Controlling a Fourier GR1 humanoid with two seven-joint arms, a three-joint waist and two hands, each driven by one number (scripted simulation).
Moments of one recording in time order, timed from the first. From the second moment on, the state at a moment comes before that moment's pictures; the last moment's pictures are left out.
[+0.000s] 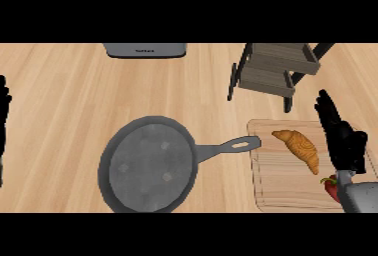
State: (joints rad) left arm -0.20 0.60 0.02 -1.31 0.07 0.34 0.15; right arm -0.15 -0.42 0.13 -1.35 -0.16 -0.24 -0.07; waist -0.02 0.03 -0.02
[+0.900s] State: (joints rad) left arm -0.15 0.47 -0.24 -1.59 -0.03 0.19 -0.05; right arm -0.29 -0.59 0.36 -1.50 -0.08 0.34 -0.36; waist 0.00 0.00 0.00
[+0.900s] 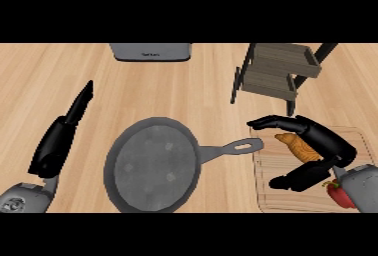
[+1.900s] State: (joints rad) left arm -0.09 0.46 -0.23 -1.64 -0.06 0.17 -0.06; right arm -0.23 -0.99 0.47 -2.09 0.46 0.48 0.28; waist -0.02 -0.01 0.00
